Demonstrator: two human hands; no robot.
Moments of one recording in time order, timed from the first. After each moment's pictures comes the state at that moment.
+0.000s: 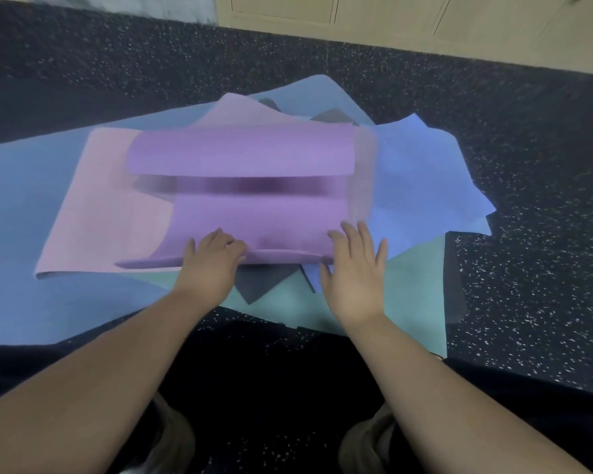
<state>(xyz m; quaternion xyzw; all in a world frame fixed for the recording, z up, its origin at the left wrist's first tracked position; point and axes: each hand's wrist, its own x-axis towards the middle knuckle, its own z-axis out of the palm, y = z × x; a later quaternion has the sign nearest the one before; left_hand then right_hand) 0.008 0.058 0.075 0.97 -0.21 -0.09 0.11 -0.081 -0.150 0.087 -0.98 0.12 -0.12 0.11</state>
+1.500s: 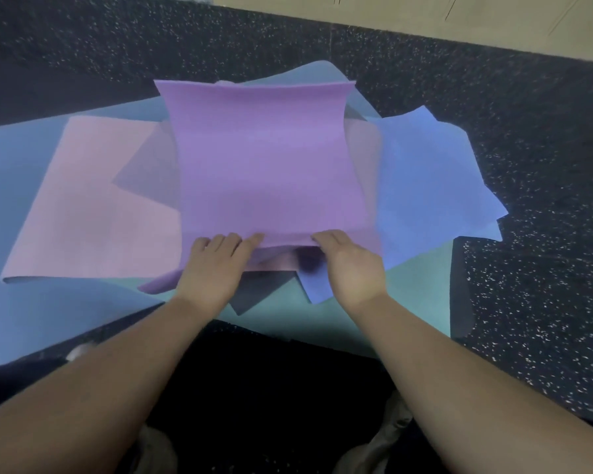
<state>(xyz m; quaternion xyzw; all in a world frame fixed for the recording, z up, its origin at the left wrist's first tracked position) 0.029 0.034 0.040 0.92 -0.35 0.17 0.03 -0.035 -0.182 0.089 -0.99 0.05 0.04 0.09</state>
